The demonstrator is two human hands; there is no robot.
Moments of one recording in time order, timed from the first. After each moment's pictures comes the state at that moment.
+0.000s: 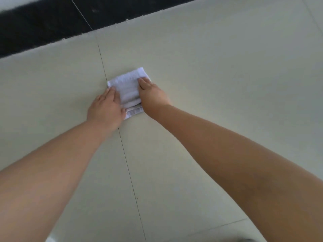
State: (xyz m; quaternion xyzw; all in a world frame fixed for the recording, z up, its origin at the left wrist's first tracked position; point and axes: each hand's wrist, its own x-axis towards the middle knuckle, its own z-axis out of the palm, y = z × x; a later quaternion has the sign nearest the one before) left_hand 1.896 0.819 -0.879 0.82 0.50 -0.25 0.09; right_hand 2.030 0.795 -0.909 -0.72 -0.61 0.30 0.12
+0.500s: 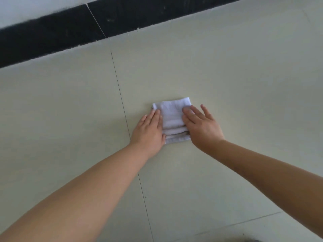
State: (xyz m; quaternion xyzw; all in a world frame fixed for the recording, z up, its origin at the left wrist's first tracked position) left_hand 1.929 0.748 -0.884 0.89 0.39 -0.23 0.10; right_hand 2.084 0.686 -0.910 -0.66 -0.74 0.10 -0.03
